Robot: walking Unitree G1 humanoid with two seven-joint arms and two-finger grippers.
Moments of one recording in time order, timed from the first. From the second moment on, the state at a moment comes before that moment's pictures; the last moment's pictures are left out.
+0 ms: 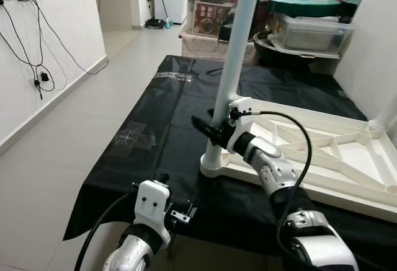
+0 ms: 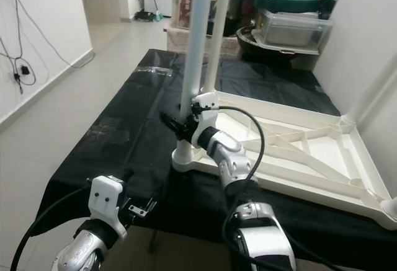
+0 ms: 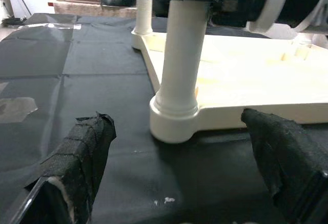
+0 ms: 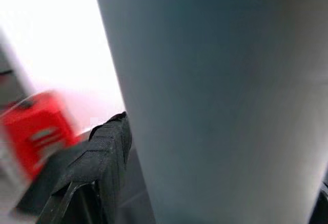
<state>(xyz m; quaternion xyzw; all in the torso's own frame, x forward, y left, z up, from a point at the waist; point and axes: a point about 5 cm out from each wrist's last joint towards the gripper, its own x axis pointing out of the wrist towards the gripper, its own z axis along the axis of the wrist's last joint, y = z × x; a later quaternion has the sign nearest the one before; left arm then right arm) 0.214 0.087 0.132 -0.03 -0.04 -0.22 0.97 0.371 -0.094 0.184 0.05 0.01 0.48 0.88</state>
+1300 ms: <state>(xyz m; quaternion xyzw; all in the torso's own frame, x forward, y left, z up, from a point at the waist) 0.214 0.087 0.131 -0.03 -0.03 -0.22 0.97 0.365 -0.103 0.167 0.04 -0.03 -0.08 1.00</state>
